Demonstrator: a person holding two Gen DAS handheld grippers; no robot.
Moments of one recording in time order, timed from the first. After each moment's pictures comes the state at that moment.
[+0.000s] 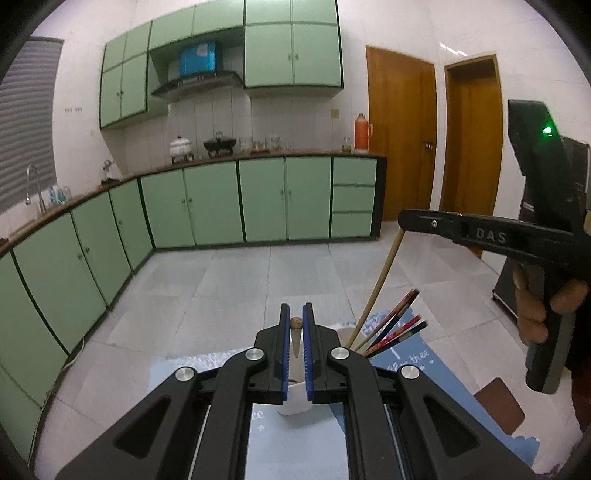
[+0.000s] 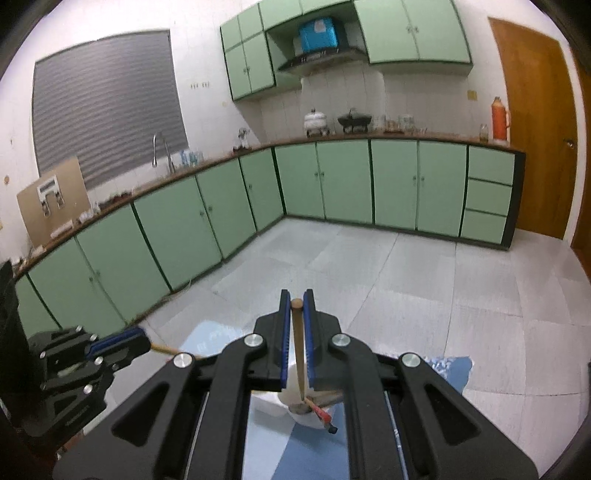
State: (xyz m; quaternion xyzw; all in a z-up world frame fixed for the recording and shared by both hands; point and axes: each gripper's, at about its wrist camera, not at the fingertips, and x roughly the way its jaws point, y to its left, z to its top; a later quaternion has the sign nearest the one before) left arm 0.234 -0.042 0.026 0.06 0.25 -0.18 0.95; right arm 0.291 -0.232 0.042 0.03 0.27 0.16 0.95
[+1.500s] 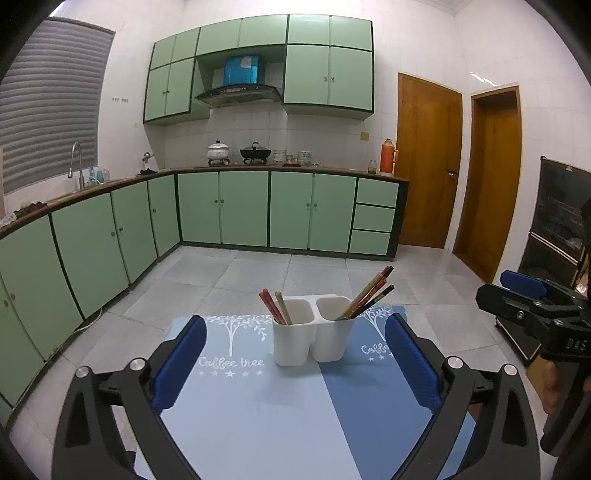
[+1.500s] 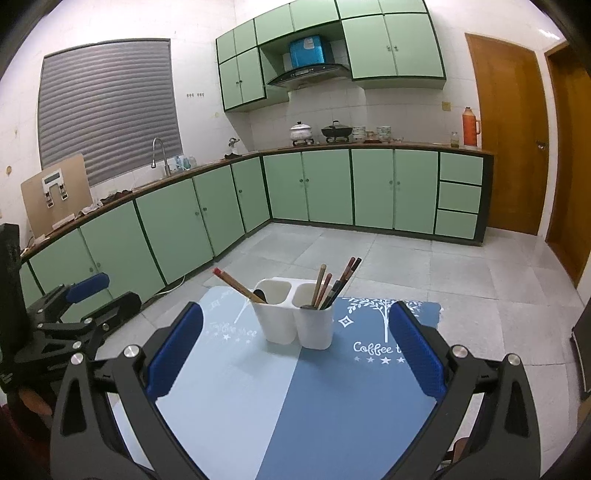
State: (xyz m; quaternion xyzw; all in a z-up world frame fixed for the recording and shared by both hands) left arm 0.095 -0.007 0.039 0.01 0.22 -0.12 0.97; right arm 0.091 -0.231 0.029 0.02 0.24 0.12 0.96
